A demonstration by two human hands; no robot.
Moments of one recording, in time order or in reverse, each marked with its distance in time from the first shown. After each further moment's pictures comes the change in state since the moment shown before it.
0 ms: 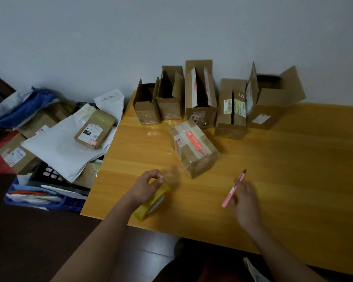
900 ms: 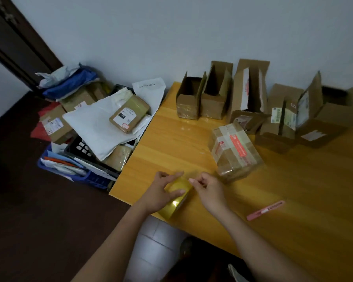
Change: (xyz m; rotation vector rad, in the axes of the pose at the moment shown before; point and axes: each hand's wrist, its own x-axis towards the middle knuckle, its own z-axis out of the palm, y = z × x) left_hand -0.047 -0.019 -0.034 -0.005 0.088 -0.122; right_hand 0.002 -0.166 0.076 0.503 -0.301 -0.161
